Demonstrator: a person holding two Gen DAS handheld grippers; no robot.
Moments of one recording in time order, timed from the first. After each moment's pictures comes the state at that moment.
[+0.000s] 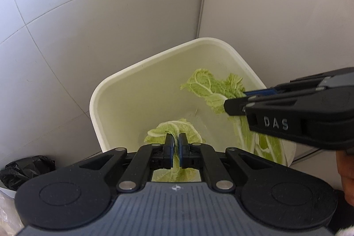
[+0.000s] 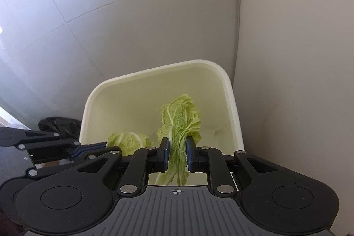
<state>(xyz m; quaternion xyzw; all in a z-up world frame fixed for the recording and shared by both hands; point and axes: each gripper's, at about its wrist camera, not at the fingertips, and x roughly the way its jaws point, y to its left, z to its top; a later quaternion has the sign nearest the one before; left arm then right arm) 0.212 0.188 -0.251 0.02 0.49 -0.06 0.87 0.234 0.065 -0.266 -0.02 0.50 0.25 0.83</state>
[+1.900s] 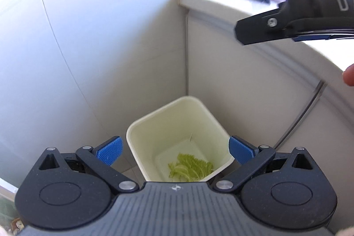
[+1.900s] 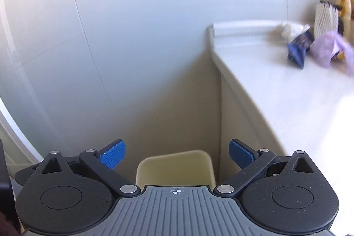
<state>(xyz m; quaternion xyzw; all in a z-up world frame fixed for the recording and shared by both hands) 0.082 0.136 -0.085 0.06 0.40 -0.04 0.91 0.138 -0.037 -0.017 0.02 0.33 0.25 0.91</state>
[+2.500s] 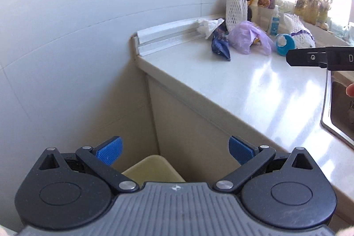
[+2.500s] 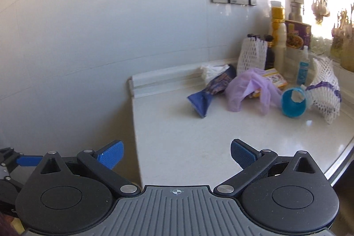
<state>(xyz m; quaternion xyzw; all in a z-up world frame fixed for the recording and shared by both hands) 0.150 0.073 -0.015 0.07 0.34 -0.12 0.93 0.185 -0.180 0.038 0.03 0.28 0.13 0.95</state>
